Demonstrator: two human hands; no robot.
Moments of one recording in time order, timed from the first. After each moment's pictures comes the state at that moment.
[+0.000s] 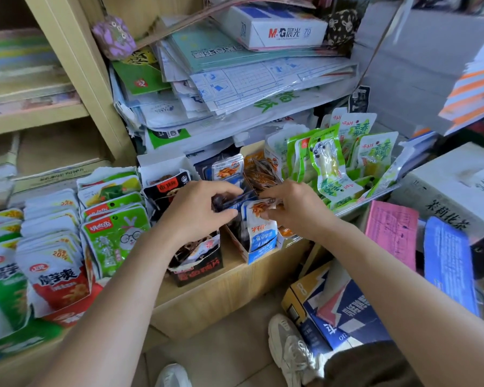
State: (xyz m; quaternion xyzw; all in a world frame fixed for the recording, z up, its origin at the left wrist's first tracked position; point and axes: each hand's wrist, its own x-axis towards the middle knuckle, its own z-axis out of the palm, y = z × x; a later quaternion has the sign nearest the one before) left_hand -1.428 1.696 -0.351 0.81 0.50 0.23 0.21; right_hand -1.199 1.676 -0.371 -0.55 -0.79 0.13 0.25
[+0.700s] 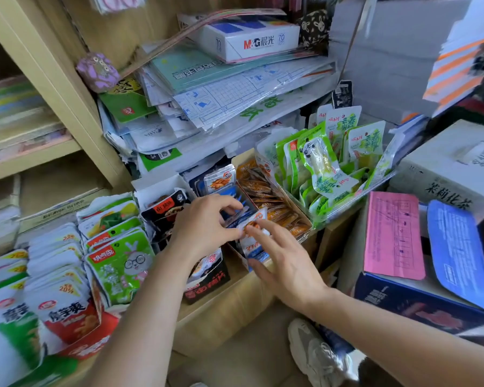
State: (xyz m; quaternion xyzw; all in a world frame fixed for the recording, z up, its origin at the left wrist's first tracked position) left_hand -1.412 1.697 -0.352 0.82 0.53 0.14 0.15; right_hand -1.241 1.607 -0.447 -0.57 -0.75 0.06 0.34
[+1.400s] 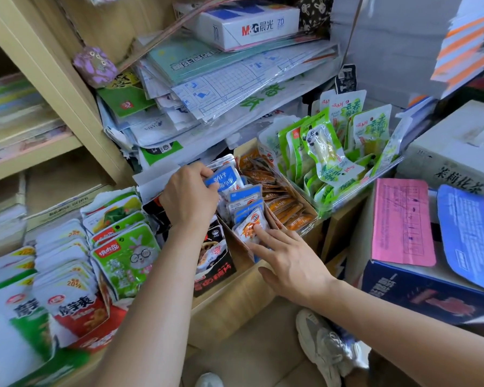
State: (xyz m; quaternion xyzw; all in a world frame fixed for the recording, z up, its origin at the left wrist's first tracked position) left_hand -1.406 1.734 -0.357 0.69 0.67 0.29 -0.01; right_hand -1.240 1.606 -0.457 -0.56 -0.82 -0.02 0.13
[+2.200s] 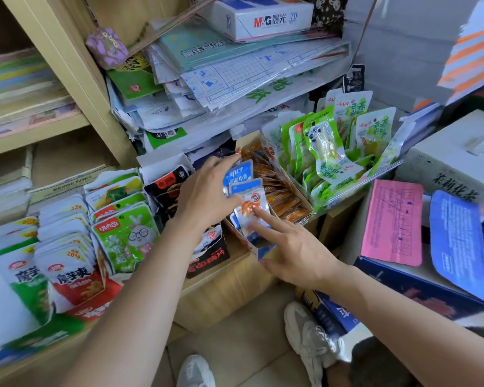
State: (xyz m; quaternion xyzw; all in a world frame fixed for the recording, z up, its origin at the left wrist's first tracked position) left_hand -1.403 1.710 -0.365 0.82 0.53 0.20 0.03; right_hand -1.213 1.603 -0.438 -0.53 -0.82 0.13 0.19
